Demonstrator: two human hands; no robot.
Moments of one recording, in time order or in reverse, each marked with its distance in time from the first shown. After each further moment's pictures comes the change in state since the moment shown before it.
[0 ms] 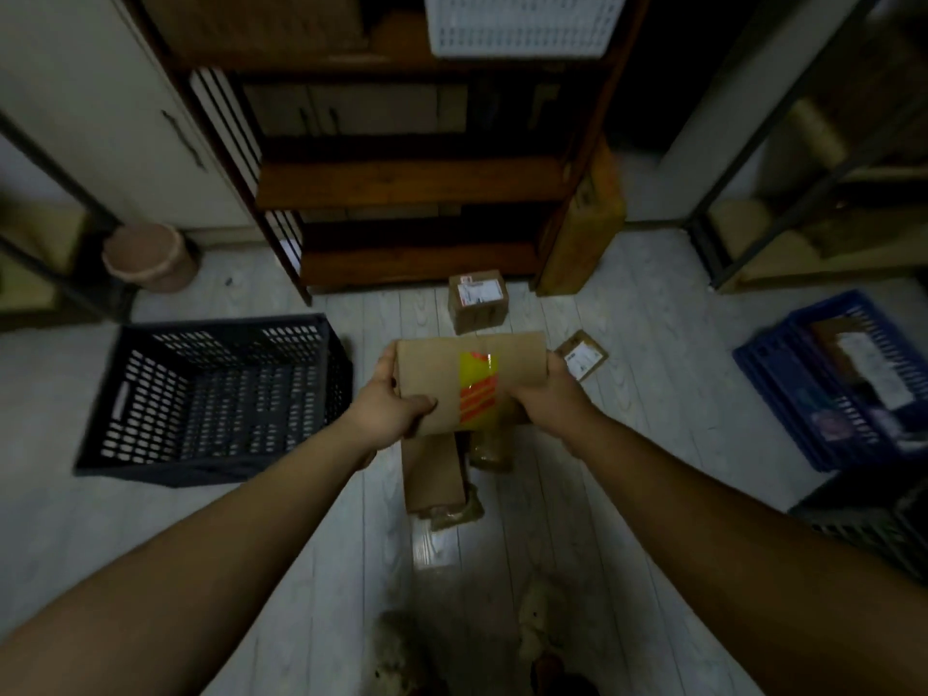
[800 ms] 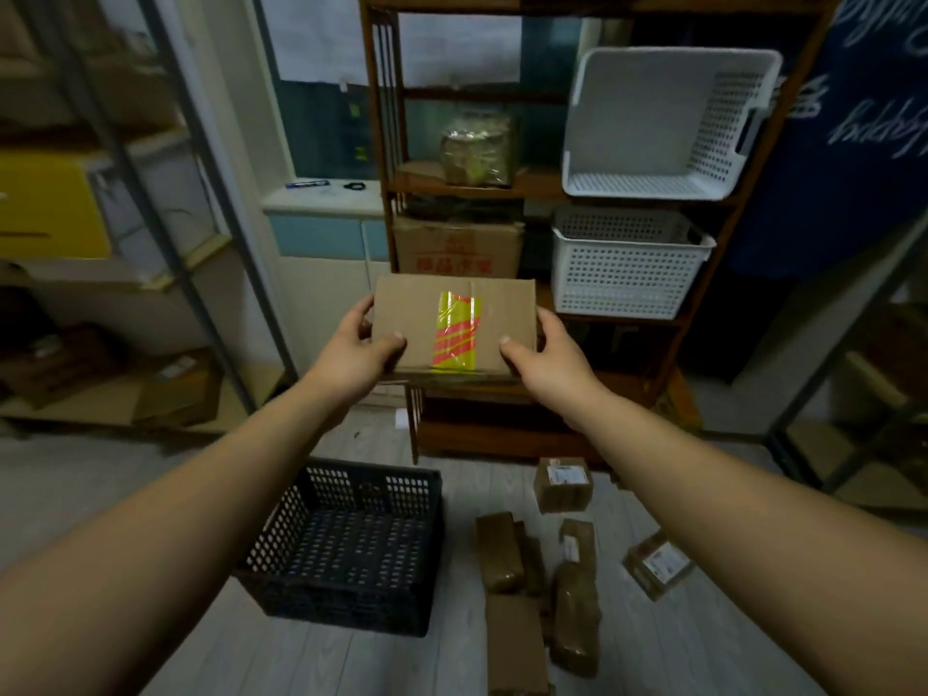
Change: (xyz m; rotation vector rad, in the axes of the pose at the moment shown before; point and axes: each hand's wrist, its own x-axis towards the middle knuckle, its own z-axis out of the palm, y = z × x) left_hand -0.176 0.177 -0.239 -0.184 0.486 0.443; right_hand -0.161 -0.290 0.057 -0.010 0.044 -0.707
